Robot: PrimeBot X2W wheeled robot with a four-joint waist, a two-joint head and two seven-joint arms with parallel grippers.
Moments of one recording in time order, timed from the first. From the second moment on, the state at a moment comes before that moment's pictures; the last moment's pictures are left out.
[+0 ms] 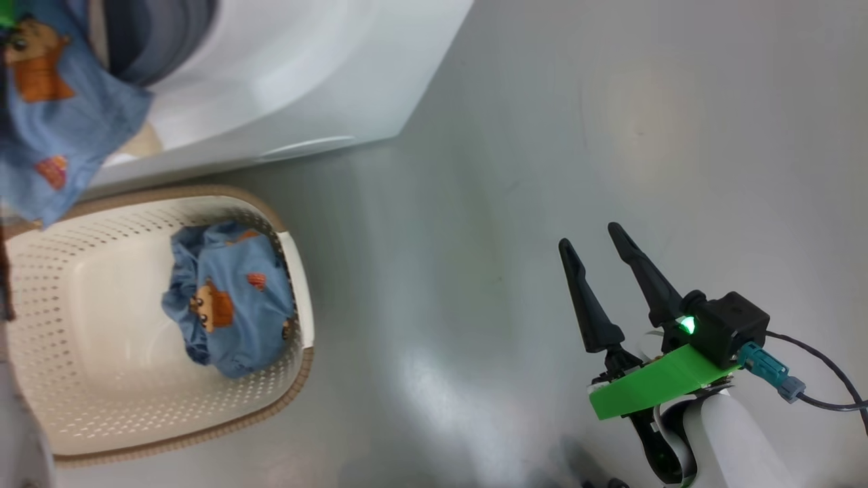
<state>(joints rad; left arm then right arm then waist) -1.21 0.25 0.00 0.70 -0.14 -0.06 -0.26 -0.27 -0.05 0.18 0.14 0.26 0.13 -0.26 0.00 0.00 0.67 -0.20</state>
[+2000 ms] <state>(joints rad) -0.06 0.05 0.10 0.13 -0.21 0.02 -0.26 -0.20 -0.07 0.18 0.15 0.23 0.13 -0.26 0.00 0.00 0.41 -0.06</state>
